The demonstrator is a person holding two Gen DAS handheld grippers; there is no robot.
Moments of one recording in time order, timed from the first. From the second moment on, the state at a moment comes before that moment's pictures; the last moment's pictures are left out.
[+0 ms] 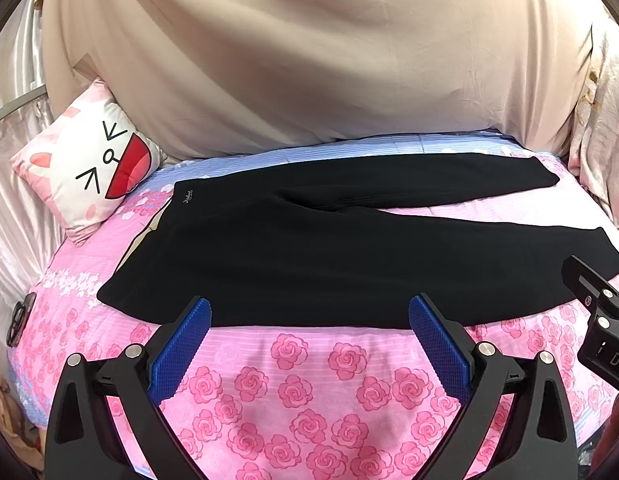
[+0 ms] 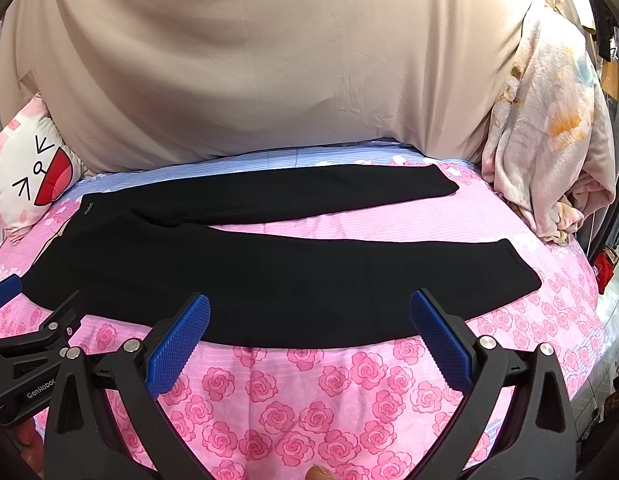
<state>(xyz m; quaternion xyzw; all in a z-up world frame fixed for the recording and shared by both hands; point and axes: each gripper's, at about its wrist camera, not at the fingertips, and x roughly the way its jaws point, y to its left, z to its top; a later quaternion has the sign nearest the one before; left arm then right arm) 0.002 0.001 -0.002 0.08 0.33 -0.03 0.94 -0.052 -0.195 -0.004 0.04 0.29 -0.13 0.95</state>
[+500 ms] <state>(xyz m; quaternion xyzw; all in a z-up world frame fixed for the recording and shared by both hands) 0.004 -0.001 -0.002 0.08 0.33 -0.02 0.94 -0.056 -0.198 -0.004 0.04 0.29 -0.13 0.95</state>
